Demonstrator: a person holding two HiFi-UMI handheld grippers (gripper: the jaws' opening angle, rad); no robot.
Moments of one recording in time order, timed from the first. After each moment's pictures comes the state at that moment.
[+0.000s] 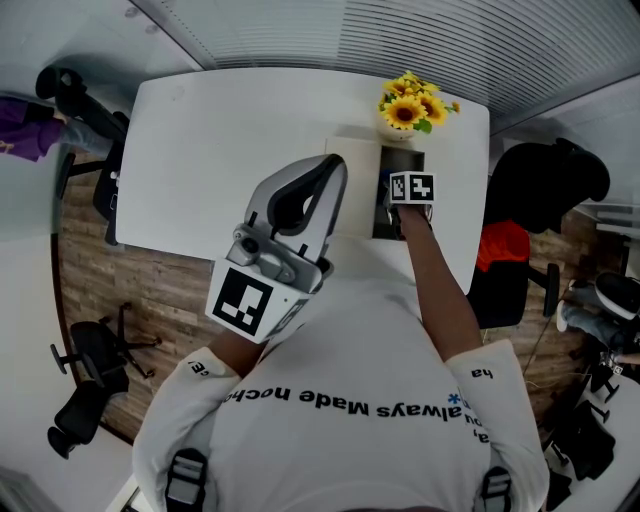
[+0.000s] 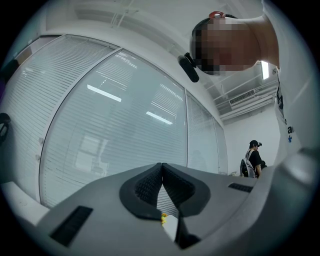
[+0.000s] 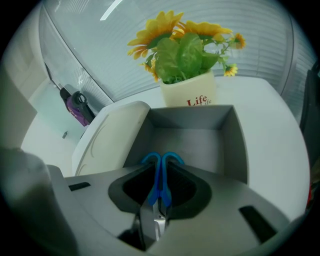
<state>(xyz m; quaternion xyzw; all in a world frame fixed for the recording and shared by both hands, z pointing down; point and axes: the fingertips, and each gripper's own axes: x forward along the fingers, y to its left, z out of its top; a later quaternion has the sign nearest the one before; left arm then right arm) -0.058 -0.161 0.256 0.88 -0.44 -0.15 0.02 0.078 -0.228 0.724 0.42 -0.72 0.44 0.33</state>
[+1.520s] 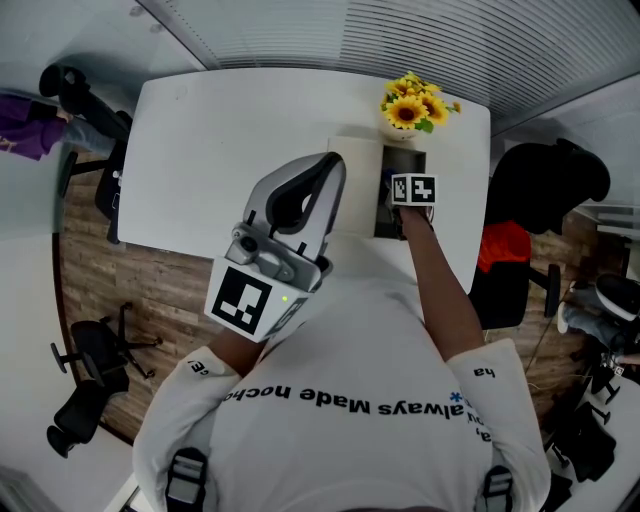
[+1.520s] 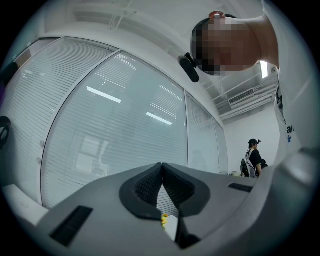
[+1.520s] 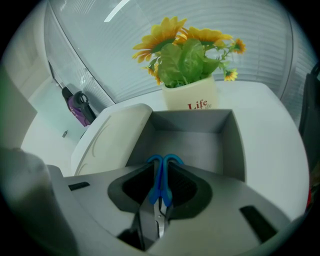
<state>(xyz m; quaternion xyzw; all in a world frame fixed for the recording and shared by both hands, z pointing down) -0.061 -0.155 0.251 0.88 -0.45 -0.15 0.01 0.079 -0.227 0.721 0.43 -0.73 0.43 0.32</state>
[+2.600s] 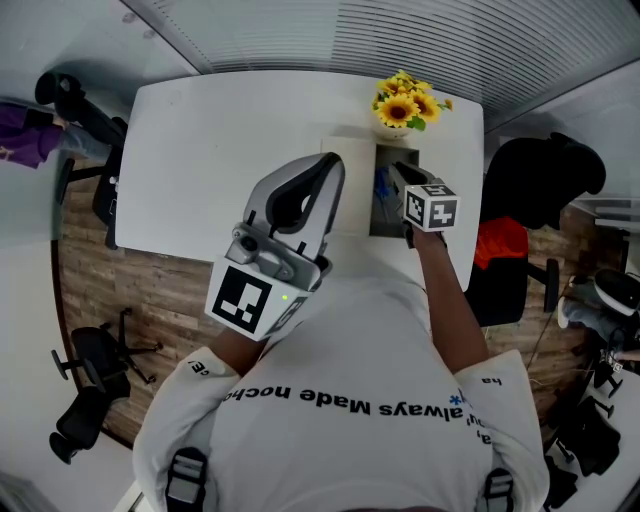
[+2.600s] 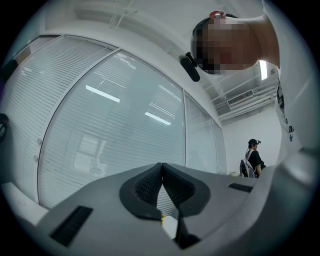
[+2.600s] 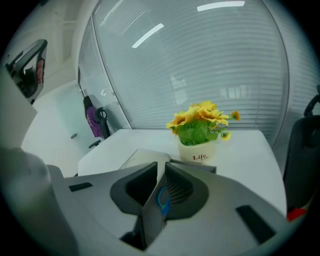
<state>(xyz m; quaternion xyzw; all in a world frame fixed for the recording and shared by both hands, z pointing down) -0.051 -0.154 0.251 0.89 -0.44 -0.15 0.01 0.087 -0.233 0.601 0.45 -0.81 0.30 0.23</state>
